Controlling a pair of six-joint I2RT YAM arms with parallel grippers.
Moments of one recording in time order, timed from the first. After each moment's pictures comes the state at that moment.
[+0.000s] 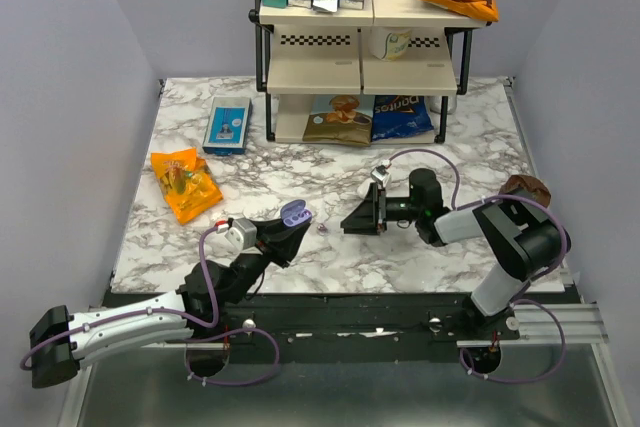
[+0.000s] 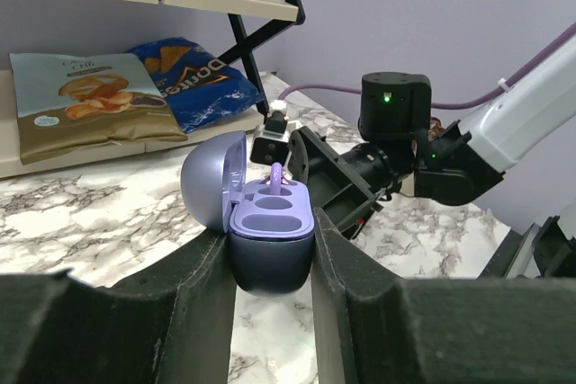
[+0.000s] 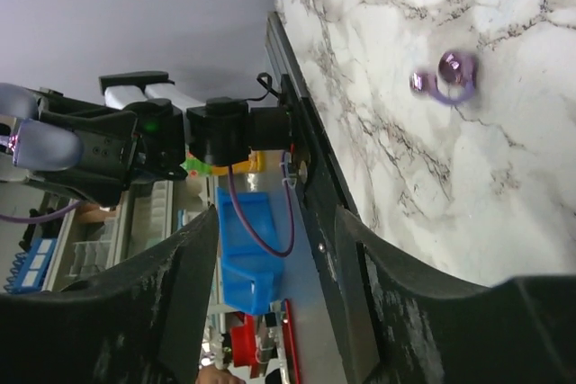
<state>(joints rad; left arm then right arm) -1.19 0.44 0.06 0.72 -0.43 -0.17 0.47 1.69 0.48 0.91 -1.00 1.13</state>
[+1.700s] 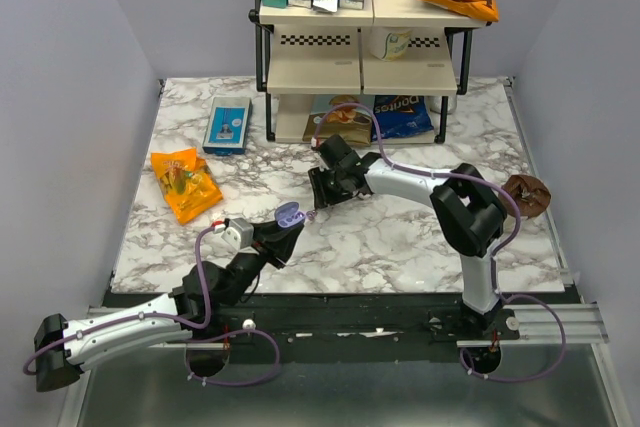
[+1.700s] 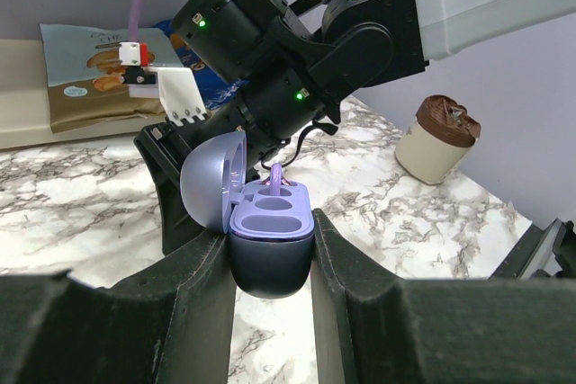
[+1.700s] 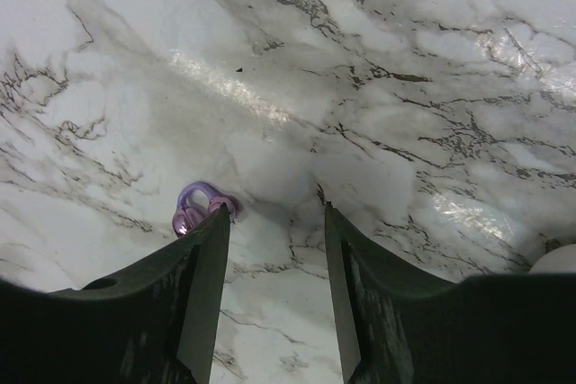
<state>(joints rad) -1.19 0.31 0.06 0.53 -0.49 -0.19 0.78 2.00 1.39 -0.38 -0.08 0.35</state>
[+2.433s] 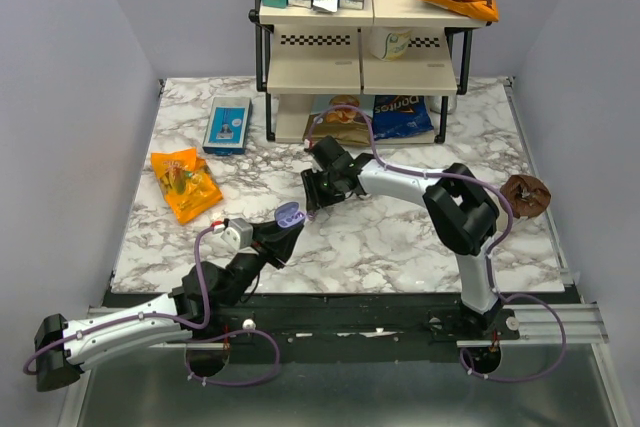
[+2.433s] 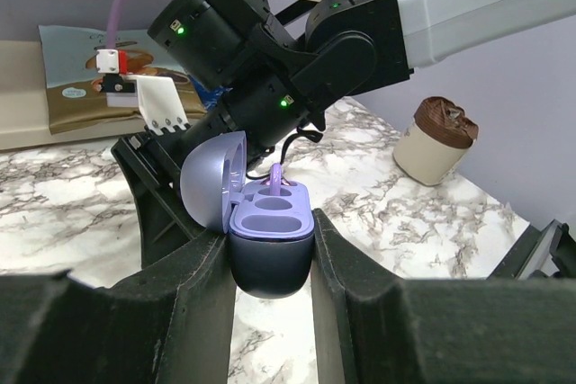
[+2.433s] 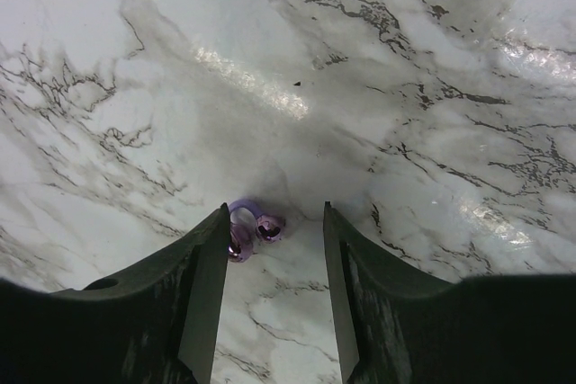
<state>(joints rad) -1.19 0.30 0.06 0.53 -0.49 -0.19 0.81 2.05 1.43 -0.38 -0.13 0.39</state>
